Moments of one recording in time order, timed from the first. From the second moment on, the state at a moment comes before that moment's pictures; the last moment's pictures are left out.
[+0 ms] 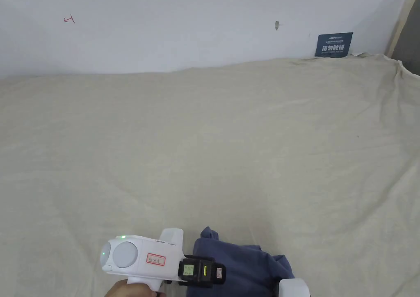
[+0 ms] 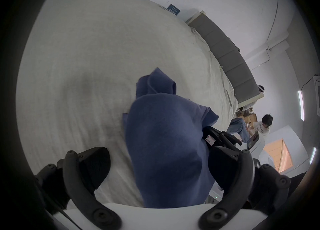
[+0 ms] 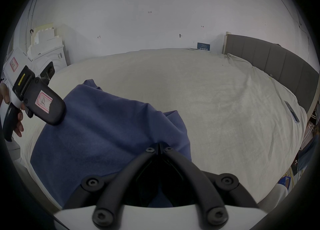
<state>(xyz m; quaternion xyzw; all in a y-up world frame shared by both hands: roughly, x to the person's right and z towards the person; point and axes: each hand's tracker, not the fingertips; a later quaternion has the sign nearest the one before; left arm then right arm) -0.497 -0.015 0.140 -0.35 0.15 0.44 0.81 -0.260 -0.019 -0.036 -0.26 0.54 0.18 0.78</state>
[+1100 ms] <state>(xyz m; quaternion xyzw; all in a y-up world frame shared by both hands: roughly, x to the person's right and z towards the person) -0.500 0.055 0.204 -0.38 0.26 0.34 0.82 -0.262 0.078 -0.057 -0.15 0.58 0.12 0.79</state>
